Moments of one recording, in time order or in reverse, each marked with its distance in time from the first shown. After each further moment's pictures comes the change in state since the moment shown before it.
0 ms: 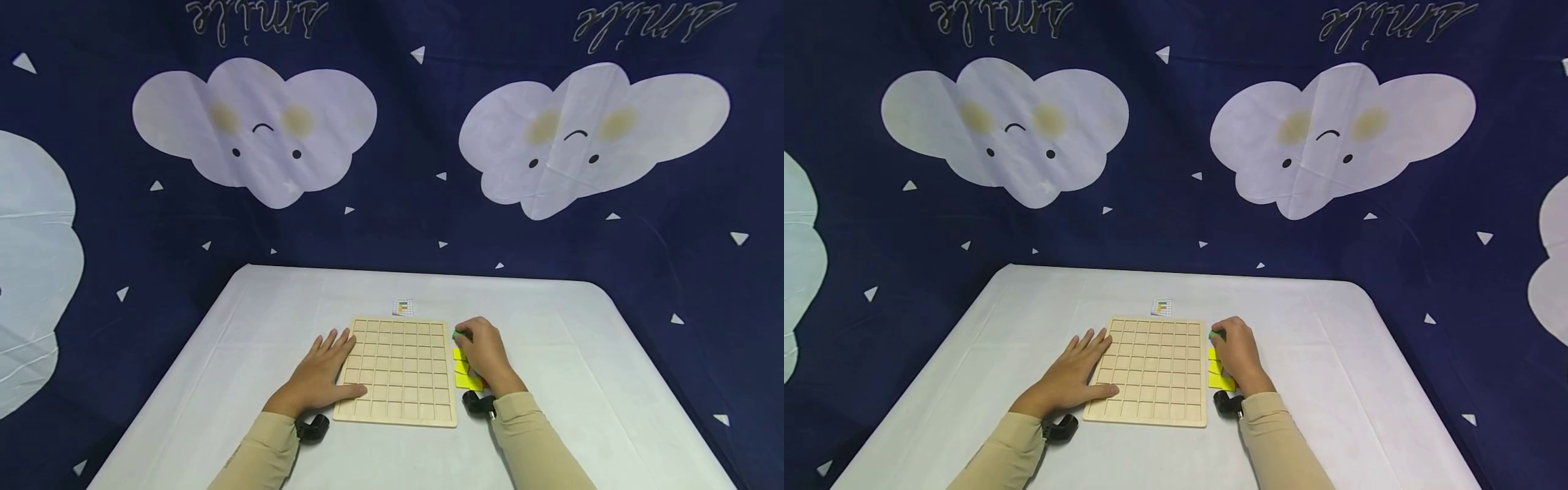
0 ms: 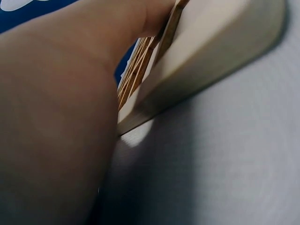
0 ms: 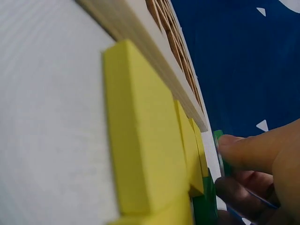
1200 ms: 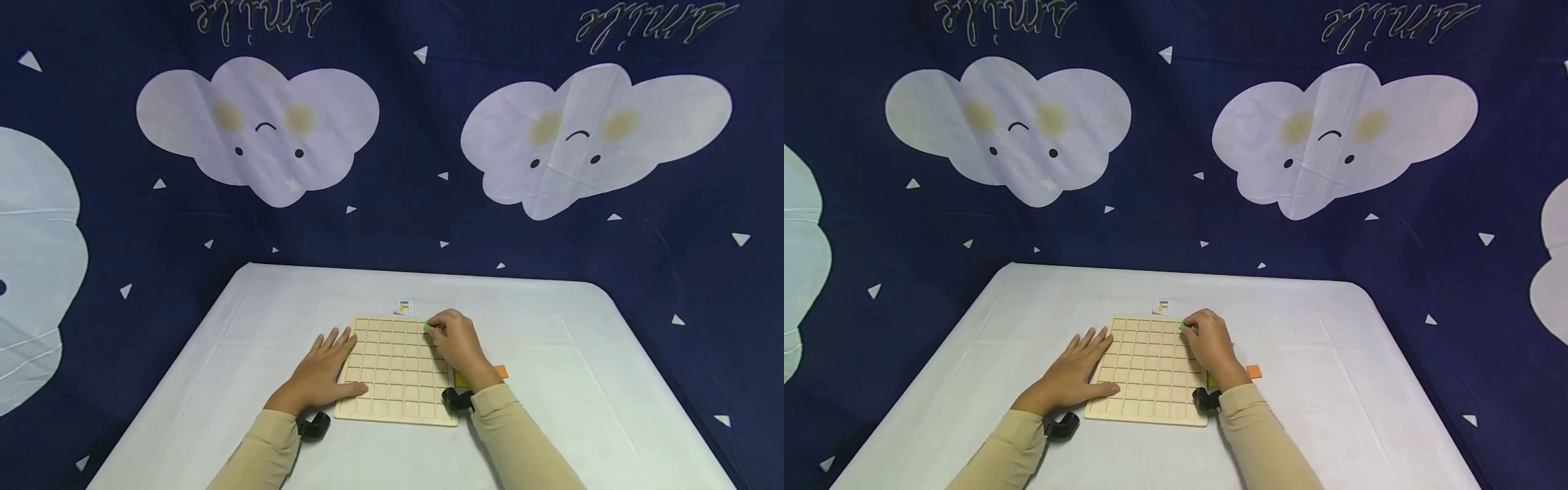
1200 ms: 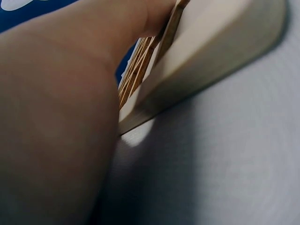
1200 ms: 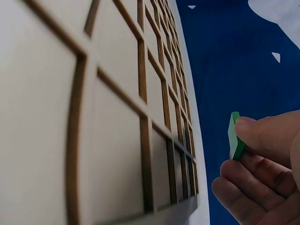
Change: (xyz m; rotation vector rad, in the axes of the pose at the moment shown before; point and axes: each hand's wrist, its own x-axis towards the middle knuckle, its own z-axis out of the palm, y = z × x) left_hand 0.000 -0.002 0.000 0.018 -0.003 0.007; right_hand 0.007 -0.049 0.021 0.095 0.032 -0.194
